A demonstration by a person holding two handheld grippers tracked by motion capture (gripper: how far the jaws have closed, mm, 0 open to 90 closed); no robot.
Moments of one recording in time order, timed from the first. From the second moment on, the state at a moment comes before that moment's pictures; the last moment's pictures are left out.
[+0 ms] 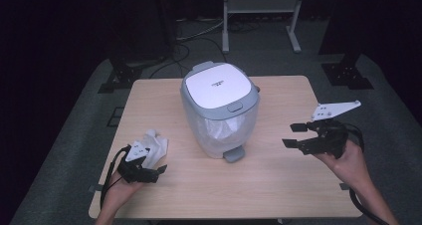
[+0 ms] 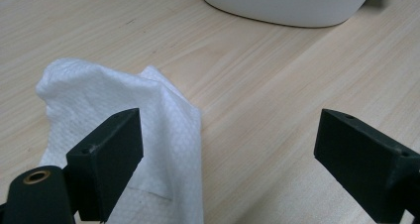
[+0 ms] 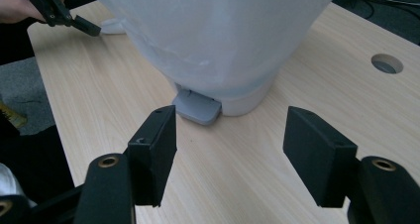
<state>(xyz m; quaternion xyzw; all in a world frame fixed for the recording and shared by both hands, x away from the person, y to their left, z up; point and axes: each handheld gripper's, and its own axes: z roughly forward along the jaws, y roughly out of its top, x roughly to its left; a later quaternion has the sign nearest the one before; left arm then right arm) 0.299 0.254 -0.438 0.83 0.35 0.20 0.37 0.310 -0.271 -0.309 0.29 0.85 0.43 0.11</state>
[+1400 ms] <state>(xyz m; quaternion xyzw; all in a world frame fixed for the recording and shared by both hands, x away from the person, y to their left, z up) 0.298 0.254 -0.440 0.84 0.35 0.21 0.35 0.335 -0.207 -0.235 0.23 0.87 0.42 0.12</state>
